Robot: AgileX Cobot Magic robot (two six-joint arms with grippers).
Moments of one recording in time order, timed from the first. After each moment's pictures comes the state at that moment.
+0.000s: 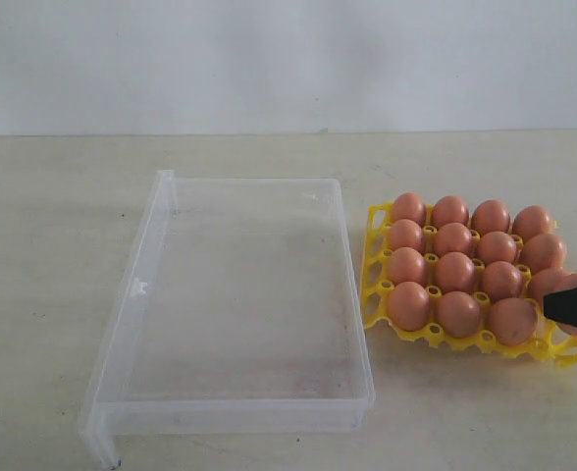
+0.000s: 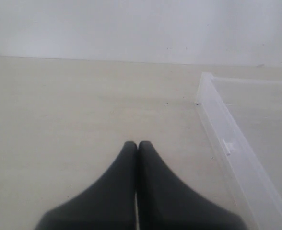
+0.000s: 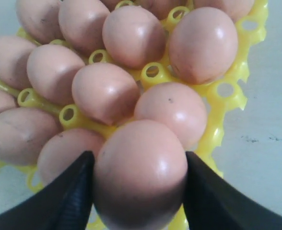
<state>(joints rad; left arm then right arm) 0.03 0.00 0.00 -0.03 0.31 0.00 -0.41 1.57 -0.45 -1.57 -0.68 1.23</state>
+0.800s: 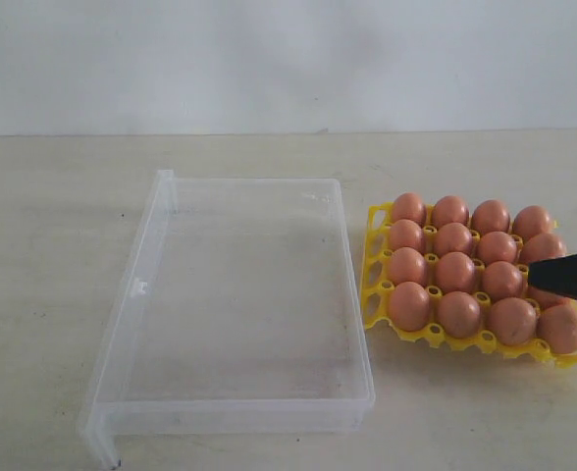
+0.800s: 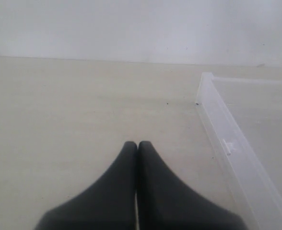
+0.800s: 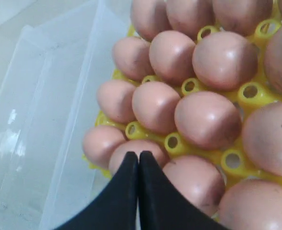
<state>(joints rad) 0.03 0.00 0.00 -0.03 0.31 0.00 -0.41 1.52 -0.46 -1.60 -0.93 1.53</state>
